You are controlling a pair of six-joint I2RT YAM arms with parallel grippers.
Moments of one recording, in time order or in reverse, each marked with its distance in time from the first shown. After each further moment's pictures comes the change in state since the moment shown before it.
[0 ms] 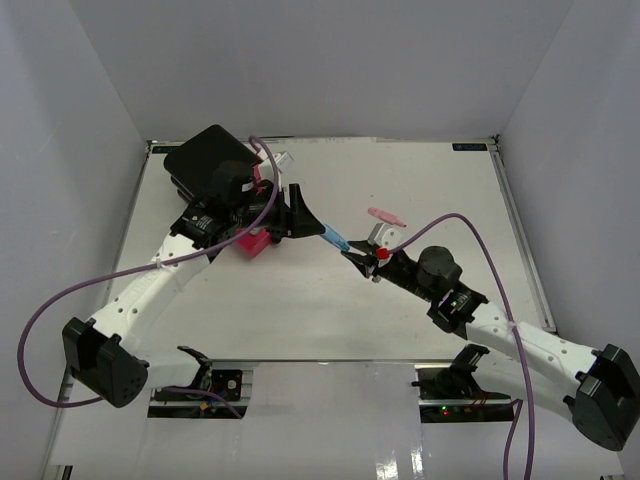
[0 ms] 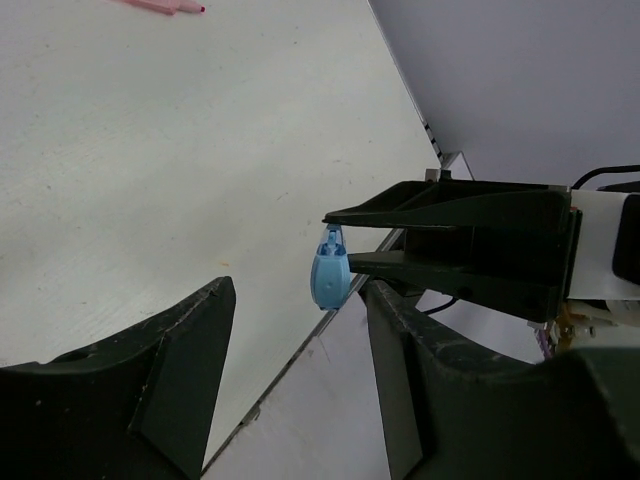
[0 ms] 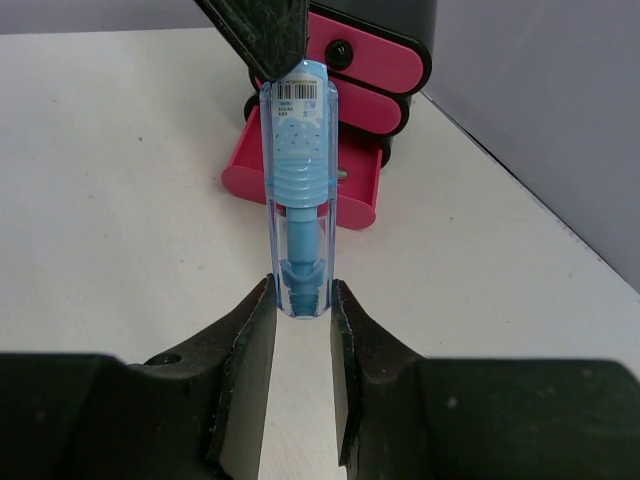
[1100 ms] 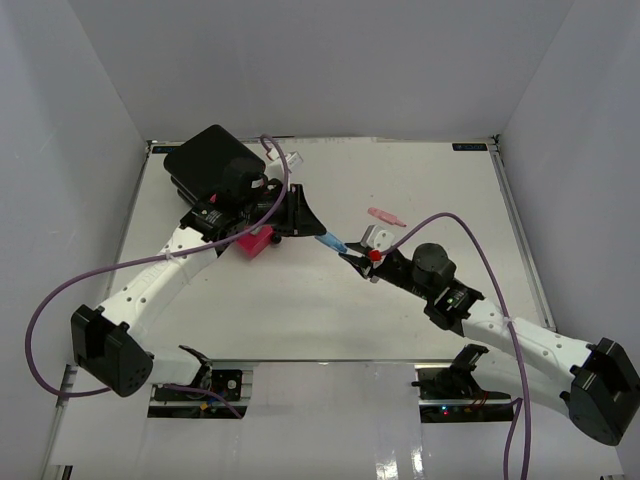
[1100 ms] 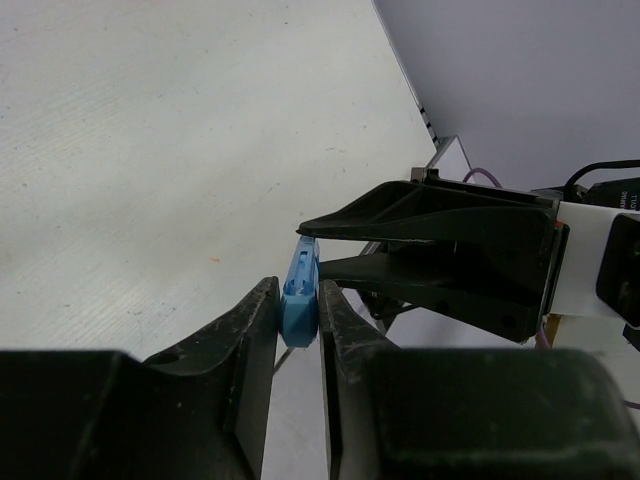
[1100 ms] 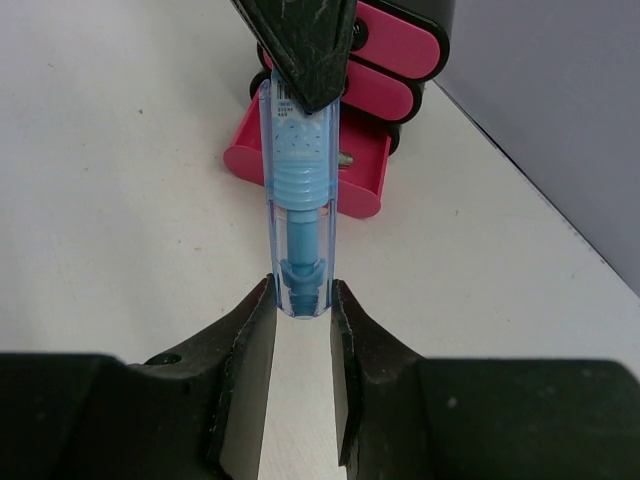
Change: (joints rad) left arm -0.022 0.063 0.037 -0.014 0.027 0.000; right arm 0.000 0.040 0.014 -0.027 -0.026 -0.059
